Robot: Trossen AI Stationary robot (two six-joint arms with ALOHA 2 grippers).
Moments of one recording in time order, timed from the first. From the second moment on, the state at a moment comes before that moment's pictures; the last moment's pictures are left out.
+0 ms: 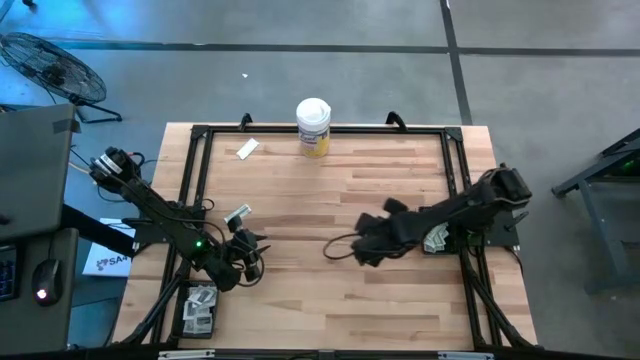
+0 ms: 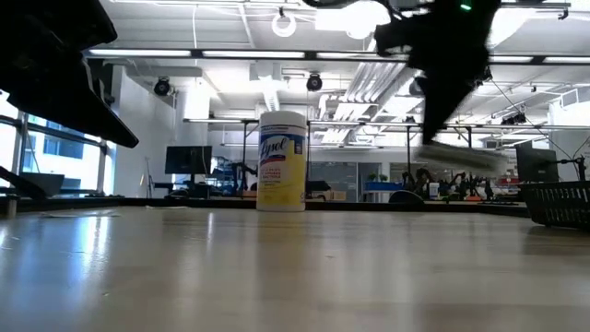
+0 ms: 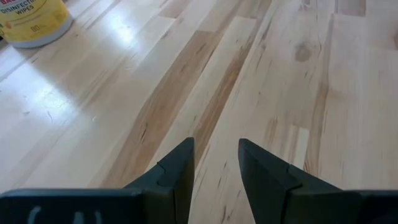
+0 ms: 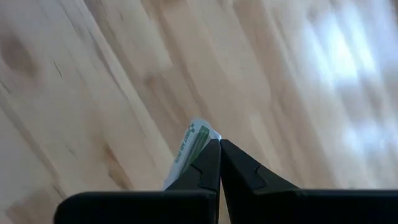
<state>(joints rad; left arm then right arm) -0.73 1.31 0.57 -0.29 -0.87 -0.87 0.32 1.72 1.27 -1.08 0.46 0.79</state>
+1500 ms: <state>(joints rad) -0.73 1.31 0.57 -0.29 -1.01 -0.93 0.37 1.16 0.95 -1.13 0.49 1.11</state>
